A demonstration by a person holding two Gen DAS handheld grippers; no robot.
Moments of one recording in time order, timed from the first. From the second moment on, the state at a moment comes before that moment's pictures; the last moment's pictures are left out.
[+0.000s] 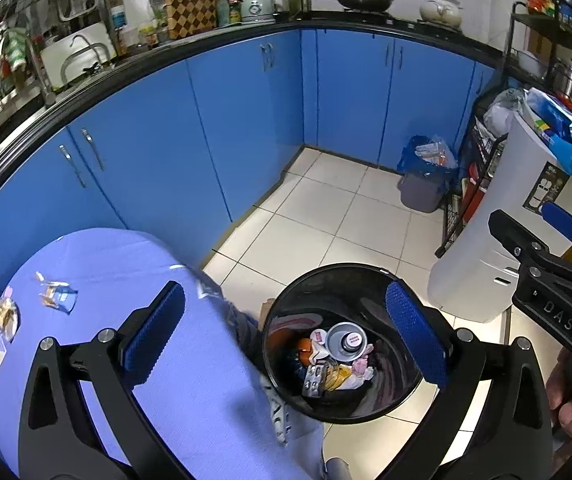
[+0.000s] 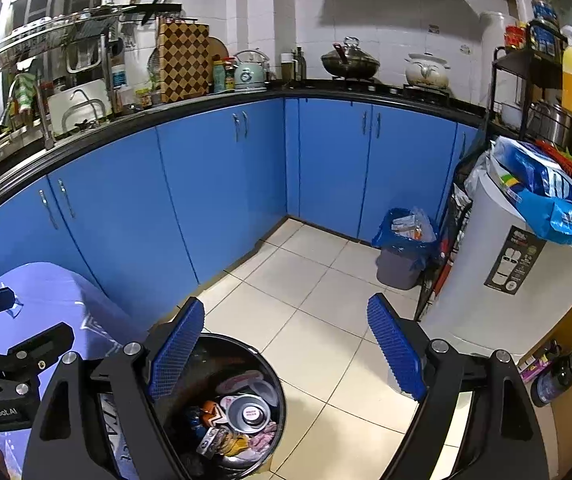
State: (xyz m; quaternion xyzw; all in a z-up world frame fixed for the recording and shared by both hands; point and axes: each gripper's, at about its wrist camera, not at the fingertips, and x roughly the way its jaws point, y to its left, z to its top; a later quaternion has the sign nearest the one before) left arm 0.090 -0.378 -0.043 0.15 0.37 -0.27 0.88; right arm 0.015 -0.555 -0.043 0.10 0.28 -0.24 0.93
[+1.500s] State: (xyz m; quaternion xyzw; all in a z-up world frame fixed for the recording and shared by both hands) left arm 0.175 -0.033 -0.050 0.00 0.38 -0.06 0.92; right arm 0.175 -0.236 -0.033 -0.06 0.32 -0.01 0.95
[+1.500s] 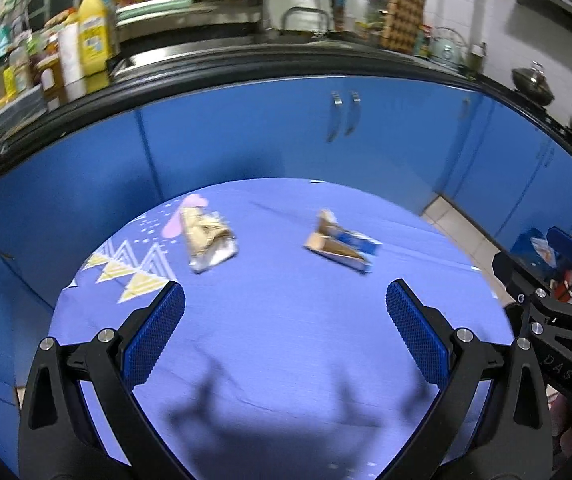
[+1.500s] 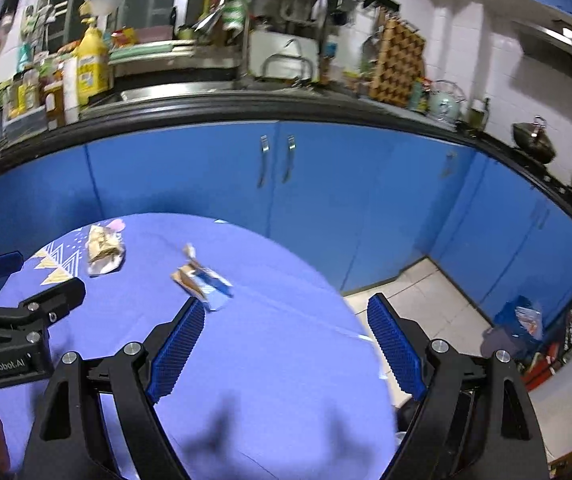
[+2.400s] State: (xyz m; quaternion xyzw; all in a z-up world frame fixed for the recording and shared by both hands) left arm 0.313 0.028 -0.156 0.02 0.46 -0.01 0.89; right arm 0.312 -0.182 -0.140 -0.06 0.42 0.07 0.90
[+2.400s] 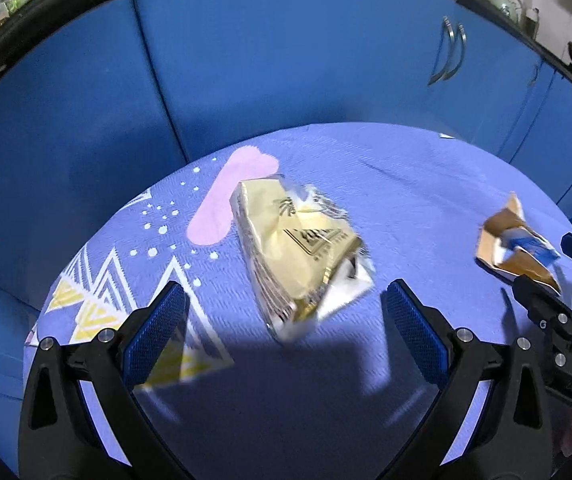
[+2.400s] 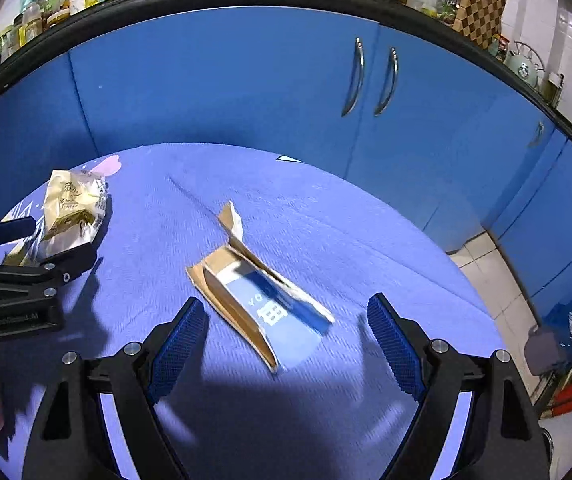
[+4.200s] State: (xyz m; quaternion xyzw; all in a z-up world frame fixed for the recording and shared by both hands) left arm 0.172 -0.028 -0.075 0.03 0.42 -0.08 0.90; right arm 0.179 -0.203 -0.051 -0.08 0.36 0.08 0.93
